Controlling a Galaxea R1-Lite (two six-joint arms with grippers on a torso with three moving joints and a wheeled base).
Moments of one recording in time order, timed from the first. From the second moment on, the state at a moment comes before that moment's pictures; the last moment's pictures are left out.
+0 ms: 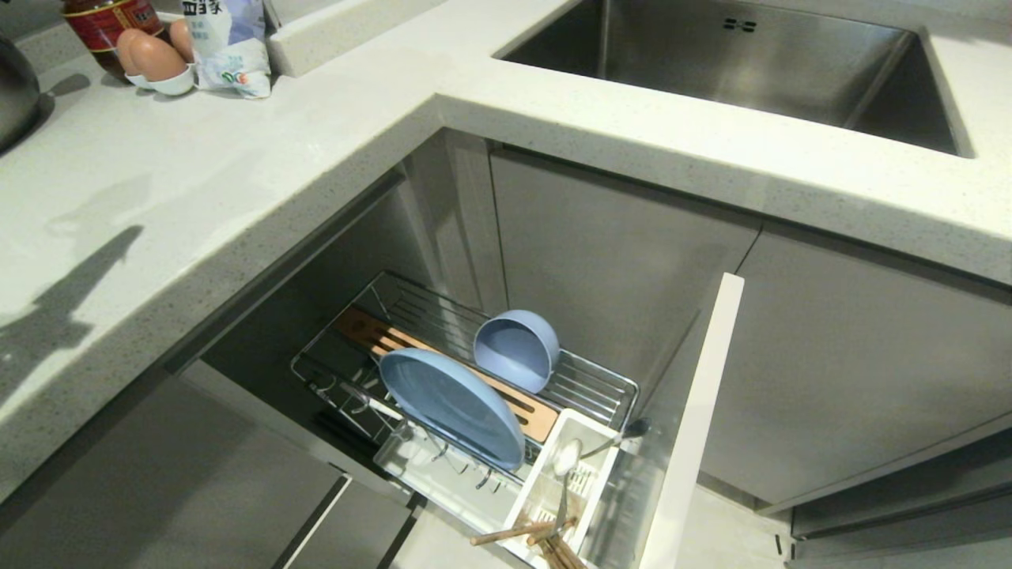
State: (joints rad) left arm -0.56 1.07 -1.56 0.20 0.38 -0.75; right arm 0.00 0.00 0.00 0.00 0.00 0.00
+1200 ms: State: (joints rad) left arm -0.02 0.29 -0.83 0.36 -0.03 -0.03; right arm 0.00 0.00 0.00 0.00 0.00 0.00
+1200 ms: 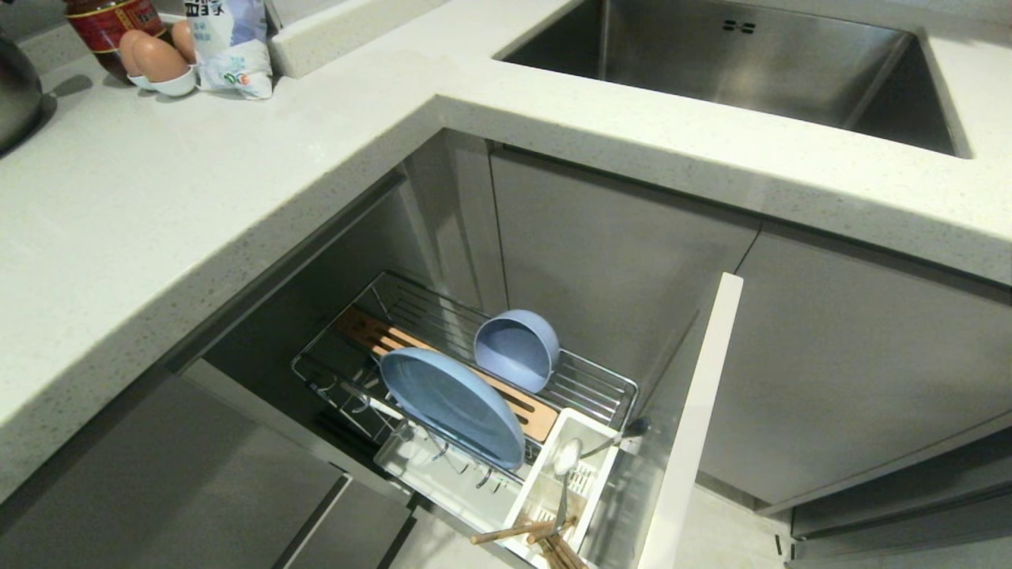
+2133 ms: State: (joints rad) left arm 0.00 0.00 -0.01 -0.07 -0.02 0.08; right arm 0.00 0.00 0.00 0.00 0.00 0.00
